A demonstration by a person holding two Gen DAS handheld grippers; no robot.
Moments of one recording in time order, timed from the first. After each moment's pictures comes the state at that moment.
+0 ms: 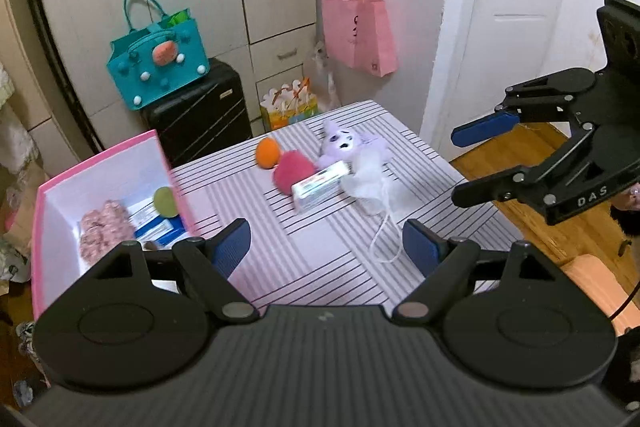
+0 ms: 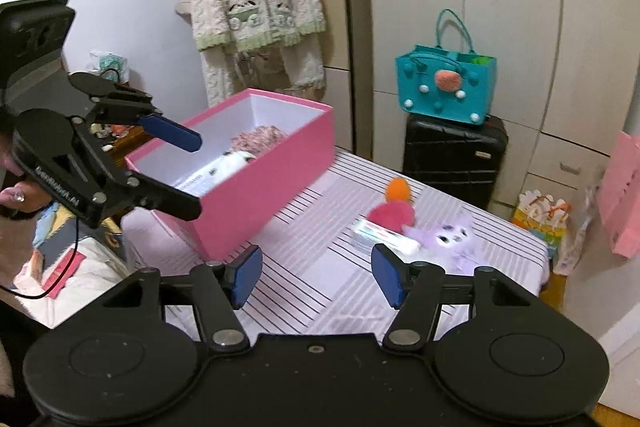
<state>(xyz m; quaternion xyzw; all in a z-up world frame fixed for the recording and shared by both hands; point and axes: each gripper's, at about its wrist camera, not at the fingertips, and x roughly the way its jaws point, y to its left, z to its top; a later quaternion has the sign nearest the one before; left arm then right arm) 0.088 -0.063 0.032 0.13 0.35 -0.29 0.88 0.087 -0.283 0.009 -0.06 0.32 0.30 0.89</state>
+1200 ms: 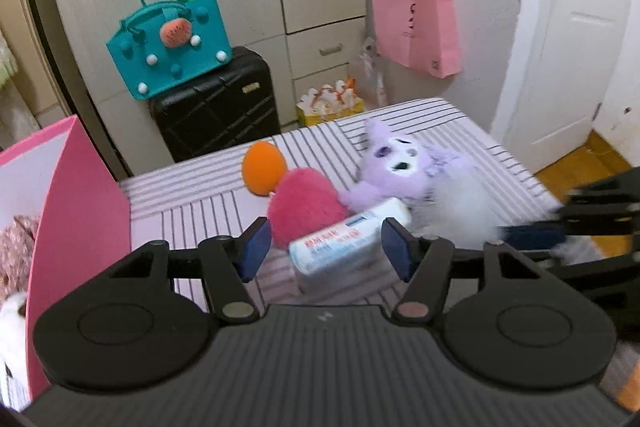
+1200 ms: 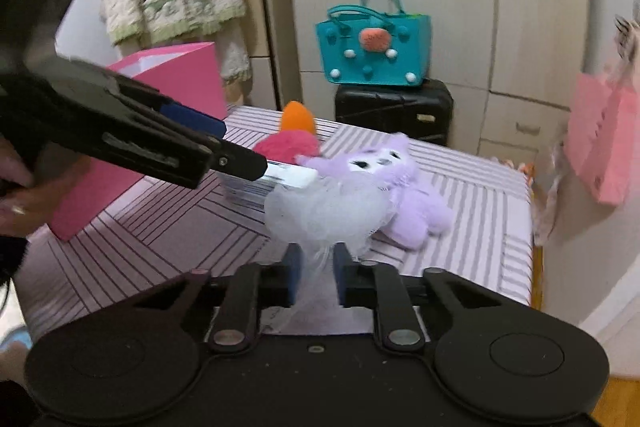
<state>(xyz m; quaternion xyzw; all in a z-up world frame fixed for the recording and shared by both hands) 0.208 -0.150 -0.095 0.12 0.33 -0.21 0.91 0.161 -0.319 -0.136 -0.03 0.31 0.22 0.92</state>
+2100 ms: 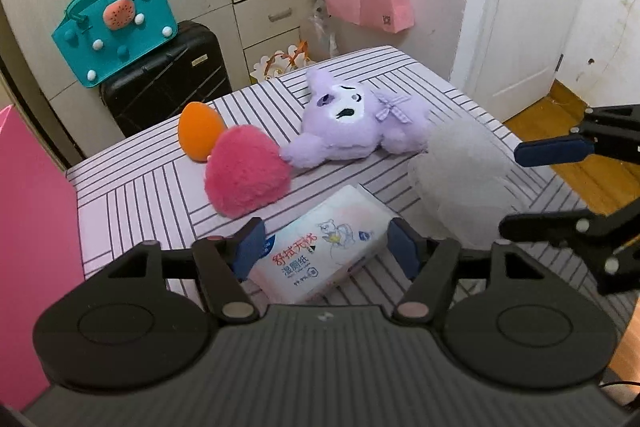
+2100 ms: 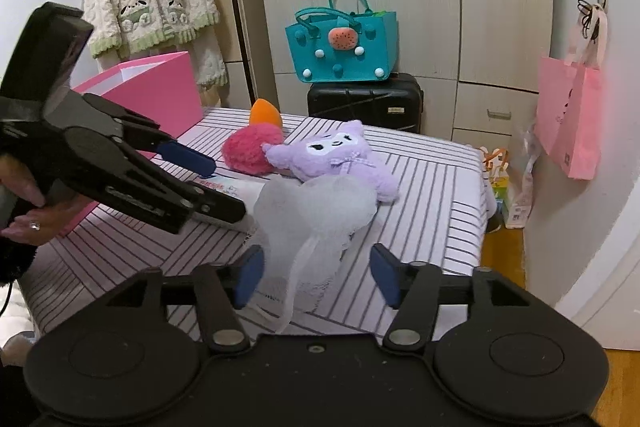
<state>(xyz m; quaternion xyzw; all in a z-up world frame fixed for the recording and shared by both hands) 0.205 -0.163 -0.116 0.15 0.38 -0.28 0.87 0.139 -0.352 -0.132 -0.01 0.32 0.19 0.93</state>
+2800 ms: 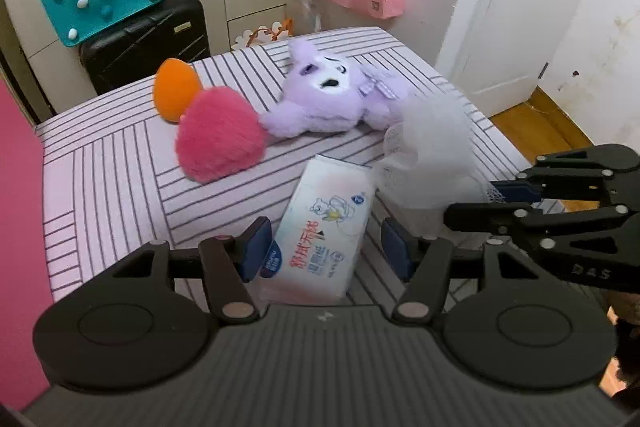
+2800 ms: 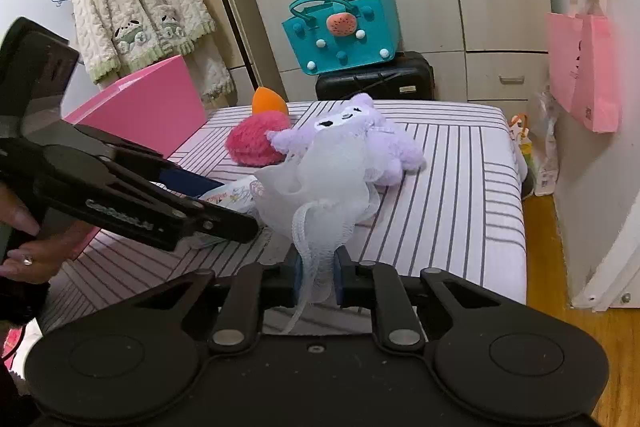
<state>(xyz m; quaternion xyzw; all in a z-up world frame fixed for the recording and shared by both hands) 0.203 -0.159 -0.129 0.10 0.42 -0.30 0.85 0.152 -0.351 -0.160 0.06 0.33 0.20 0.92</state>
